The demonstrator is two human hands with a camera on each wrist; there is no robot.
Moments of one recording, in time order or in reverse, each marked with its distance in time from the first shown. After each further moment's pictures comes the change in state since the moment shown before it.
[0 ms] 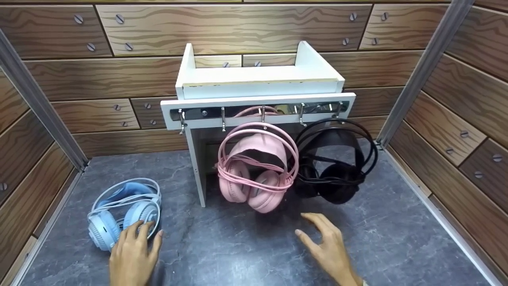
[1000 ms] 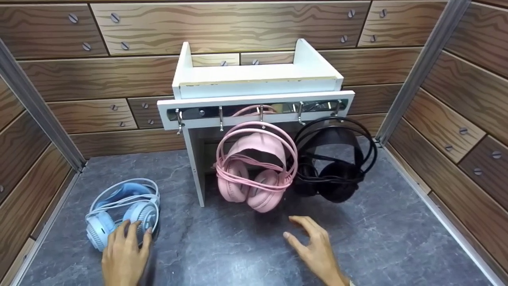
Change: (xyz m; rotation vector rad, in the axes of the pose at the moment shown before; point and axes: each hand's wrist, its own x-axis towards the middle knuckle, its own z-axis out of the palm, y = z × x) left_hand 0.003 -0.016 0.005 -0.004 -0.047 -0.181; right_hand -0.007 -0.009 0.021 0.067 -0.048 0.105
